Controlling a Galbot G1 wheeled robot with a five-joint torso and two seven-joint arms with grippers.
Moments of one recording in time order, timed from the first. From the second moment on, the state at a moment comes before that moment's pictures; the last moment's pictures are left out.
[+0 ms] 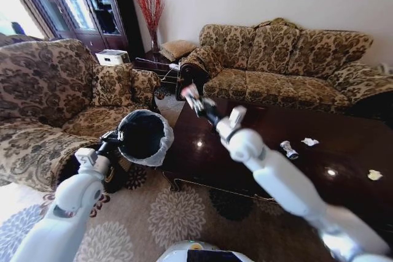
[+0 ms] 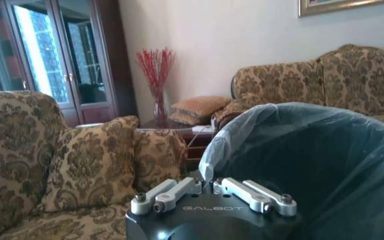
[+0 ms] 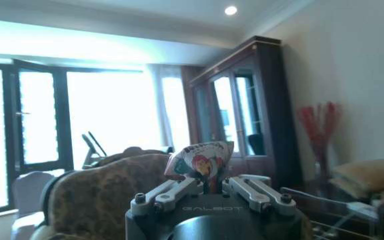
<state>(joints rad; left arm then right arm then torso) 1.42 -0.95 -0.83 -2.22 -0.57 0.35 -0.11 -0.28 1.07 -0.27 2.05 1.04 -0.30 0.24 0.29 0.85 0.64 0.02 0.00</state>
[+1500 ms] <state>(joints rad) 1.41 -0.87 -0.87 -2.27 -0.69 0.41 -0.10 -0.14 1.03 -0.39 1.94 1.03 -0.36 0.37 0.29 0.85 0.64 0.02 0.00</state>
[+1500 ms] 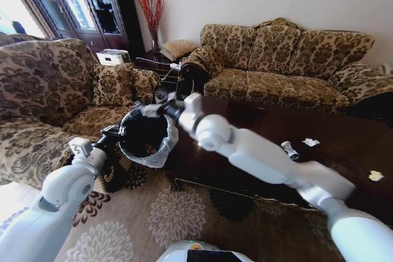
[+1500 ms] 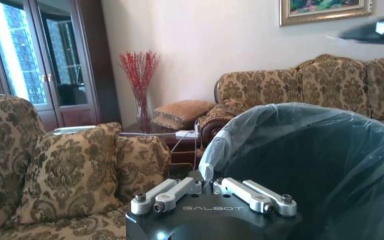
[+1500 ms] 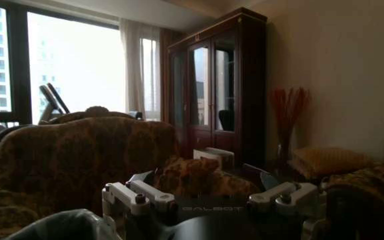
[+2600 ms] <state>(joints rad) 1.45 -0.95 -0.88 -2.32 -0.65 0.38 -0.07 -1.25 0.95 0.46 2.06 0.56 -0.29 0.20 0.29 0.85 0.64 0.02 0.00</state>
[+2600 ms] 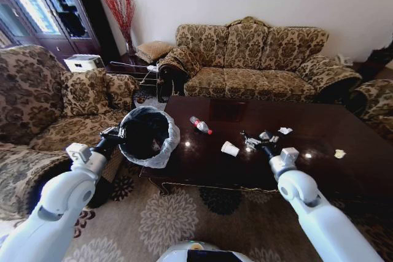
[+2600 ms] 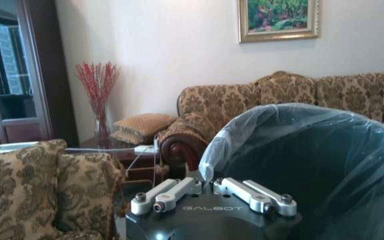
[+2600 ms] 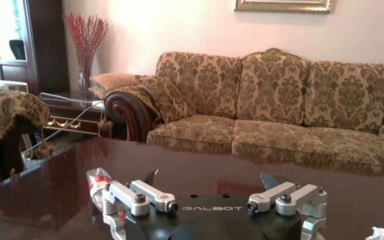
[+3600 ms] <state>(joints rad) 1.40 -0.93 -0.87 -2.26 -0.61 0.38 -0.10 -0.83 0.88 0.03 1.85 0.87 -0.25 0.16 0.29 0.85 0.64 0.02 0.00</state>
